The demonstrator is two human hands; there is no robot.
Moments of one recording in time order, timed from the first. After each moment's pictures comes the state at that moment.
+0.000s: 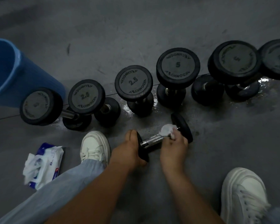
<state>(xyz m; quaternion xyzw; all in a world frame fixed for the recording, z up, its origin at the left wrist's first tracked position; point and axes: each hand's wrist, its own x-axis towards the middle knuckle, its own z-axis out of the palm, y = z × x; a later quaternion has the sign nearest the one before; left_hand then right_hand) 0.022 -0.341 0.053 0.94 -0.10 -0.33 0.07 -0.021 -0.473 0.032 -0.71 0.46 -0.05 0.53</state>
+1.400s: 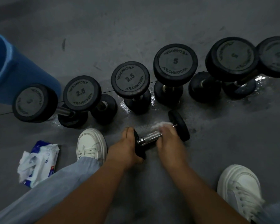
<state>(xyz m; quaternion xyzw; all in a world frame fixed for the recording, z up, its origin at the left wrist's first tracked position) 0.023 -0.341 0.053 0.93 -0.10 -0.34 0.08 -0.028 -0.498 0.026 -0.90 0.18 0.06 0.39</state>
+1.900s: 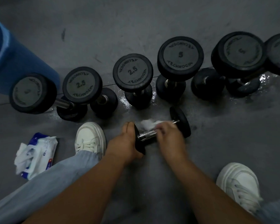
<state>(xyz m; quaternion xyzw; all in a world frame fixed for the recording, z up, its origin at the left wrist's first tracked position) 0.023 -0.339 0.049 0.93 -0.10 -0.33 0.08 -0.016 -0.498 0.023 -0.88 0.16 0.04 0.44</state>
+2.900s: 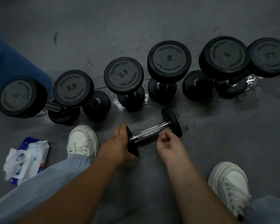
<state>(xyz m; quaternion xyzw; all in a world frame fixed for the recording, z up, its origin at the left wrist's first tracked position) 0.021 -0.338 0.048 0.94 -0.10 -0.33 0.09 -0.013 -0.510 0.027 -0.01 0.59 -0.05 0.80</state>
